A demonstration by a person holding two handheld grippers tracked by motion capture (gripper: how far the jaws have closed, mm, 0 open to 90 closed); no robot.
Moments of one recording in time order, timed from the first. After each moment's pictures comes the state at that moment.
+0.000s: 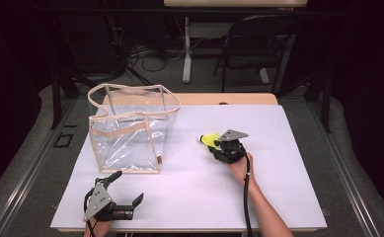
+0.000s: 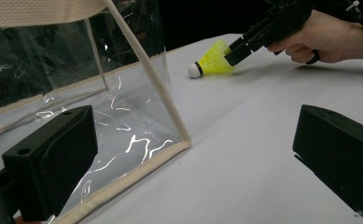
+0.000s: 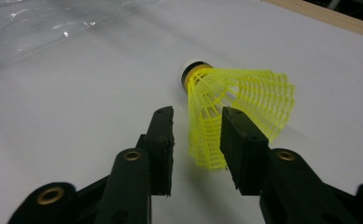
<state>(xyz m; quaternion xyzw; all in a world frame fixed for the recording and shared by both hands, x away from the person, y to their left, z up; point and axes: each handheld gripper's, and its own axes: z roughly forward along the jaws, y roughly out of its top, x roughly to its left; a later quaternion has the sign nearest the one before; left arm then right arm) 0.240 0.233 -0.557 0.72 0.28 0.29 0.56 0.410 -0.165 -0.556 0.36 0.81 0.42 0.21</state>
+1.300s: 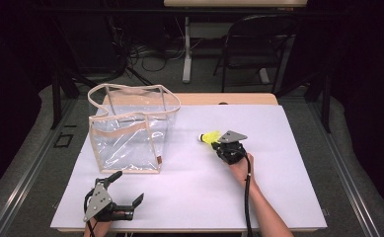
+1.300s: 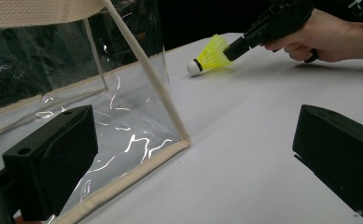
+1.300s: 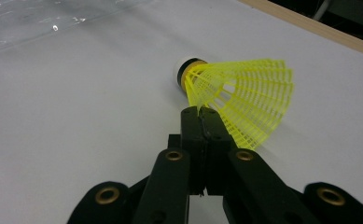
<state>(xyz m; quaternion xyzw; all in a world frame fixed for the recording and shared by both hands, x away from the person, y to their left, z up) 0.239 0.232 -0.557 0.73 0.28 0.29 0.56 0.406 -0.164 -0.556 0.35 0.80 0.42 0.24</state>
